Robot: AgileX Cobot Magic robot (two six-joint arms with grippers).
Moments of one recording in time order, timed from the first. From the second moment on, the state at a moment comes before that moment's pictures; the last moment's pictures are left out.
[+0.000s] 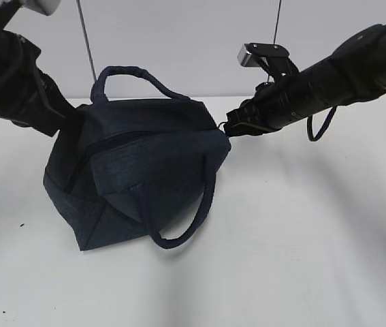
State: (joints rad) left arm -0.34 1.41 -1.13 -0.37 0.80 0.67; right arm 0.19 2.01 -1.38 1.05 0.58 -1.11
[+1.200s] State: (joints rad) left arm -0.33 0.90 -1.09 0.20 1.15 -0.09; right arm 0.16 1.59 -1.35 0.40 1.01 -0.40
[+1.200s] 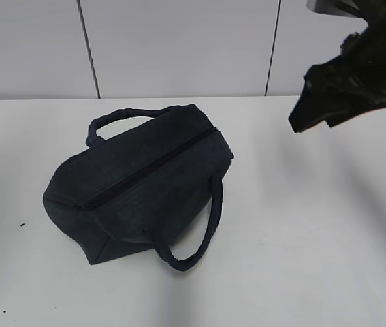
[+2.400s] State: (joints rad) left arm -0.33 0.01 -0.52 0.10 1.11 -0.10; right arm 0.16 0.07 -0.50 0.09 1.14 -0.22
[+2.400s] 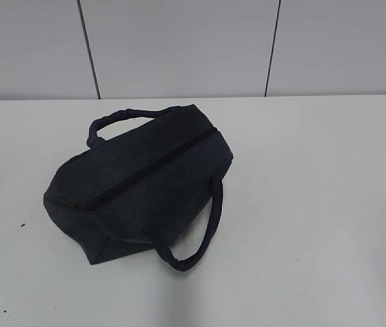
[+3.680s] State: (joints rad) left arm -0.33 0.01 -0.52 0.10 1.11 -0.10; right arm 0.16 -0.02 -0.50 -0.08 1.14 -0.05
